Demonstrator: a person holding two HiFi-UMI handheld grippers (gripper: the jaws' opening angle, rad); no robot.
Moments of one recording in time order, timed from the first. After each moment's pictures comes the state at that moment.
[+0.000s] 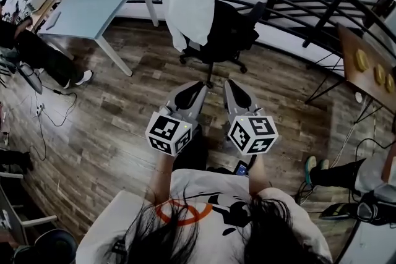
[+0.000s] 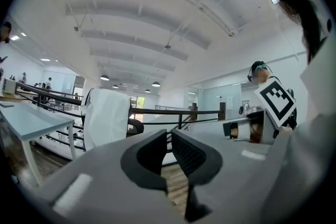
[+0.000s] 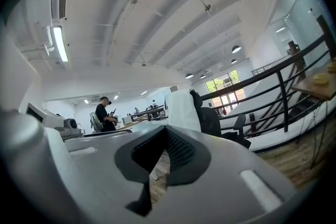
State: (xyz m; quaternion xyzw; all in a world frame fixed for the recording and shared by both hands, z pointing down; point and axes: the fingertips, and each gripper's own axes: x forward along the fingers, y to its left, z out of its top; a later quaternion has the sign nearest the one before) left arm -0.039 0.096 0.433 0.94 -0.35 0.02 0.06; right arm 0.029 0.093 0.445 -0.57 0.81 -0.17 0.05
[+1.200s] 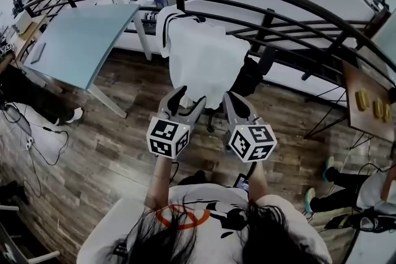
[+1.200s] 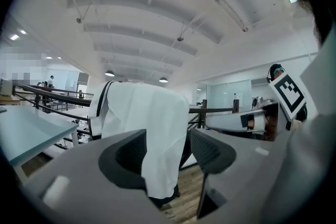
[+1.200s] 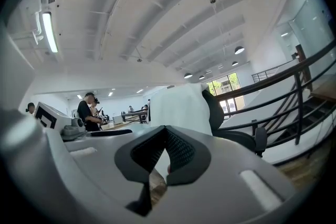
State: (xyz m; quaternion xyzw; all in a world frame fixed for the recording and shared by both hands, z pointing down) left arm -0.105 -0.225 0.432 0.93 -0.36 0.05 0.07; right arm -0.017 -0.203 0.429 -0.58 0.80 -0.14 0.04
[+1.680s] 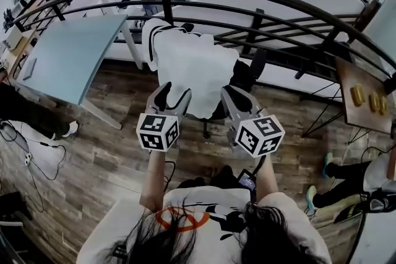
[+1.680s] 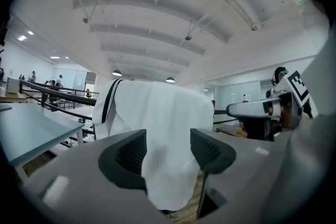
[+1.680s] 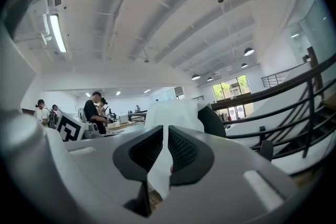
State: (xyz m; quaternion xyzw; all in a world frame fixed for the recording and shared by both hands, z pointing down) left arm -0.105 -0.308 0.425 0.91 -0.40 0.05 0.08; right arm 0.011 -0.255 0.395 -0.55 0.83 -0.12 0.02
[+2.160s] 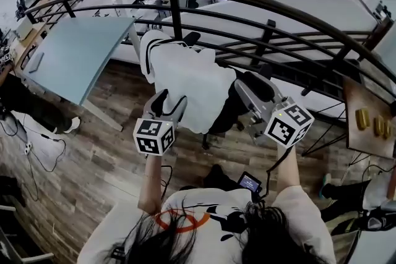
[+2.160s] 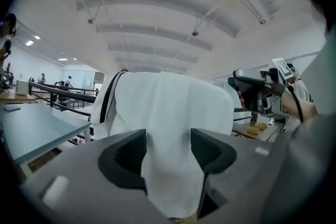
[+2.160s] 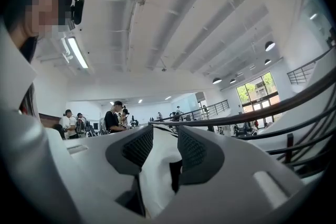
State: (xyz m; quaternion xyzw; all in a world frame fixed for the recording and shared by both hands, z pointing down) left arm -0.090 -0.356 0.430 0.89 -0.44 0.06 0.09; right arm 0.080 -0.319 0.317 -0.43 0.89 -0.09 0.07
